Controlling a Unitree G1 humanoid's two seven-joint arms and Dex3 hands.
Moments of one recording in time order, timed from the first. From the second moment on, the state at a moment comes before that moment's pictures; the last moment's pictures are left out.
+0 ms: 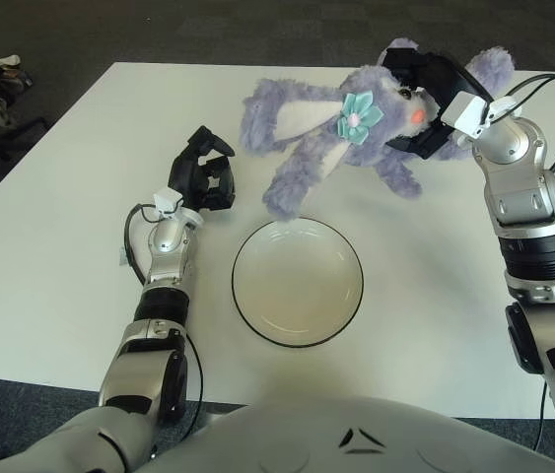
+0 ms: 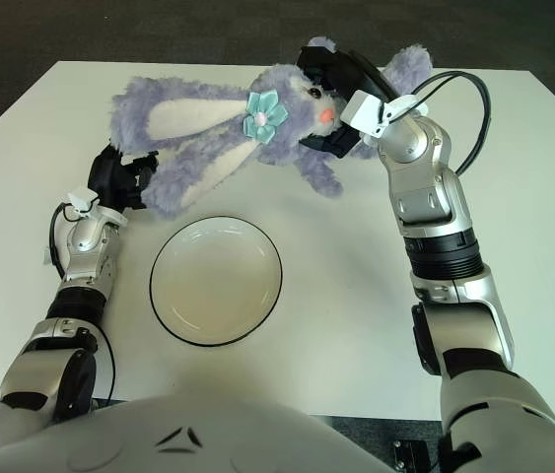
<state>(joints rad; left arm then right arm) -0.35 0.09 0.14 0.61 -0.14 -0.62 -0.25 -0.65 -0.48 0.12 -0.06 -0.33 0.17 0.38</state>
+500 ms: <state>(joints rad) -0.38 0.08 0.15 0.65 -0.13 -0.64 -0.26 -0.65 -0.37 0.13 -0.10 -0.17 0.19 0.46</state>
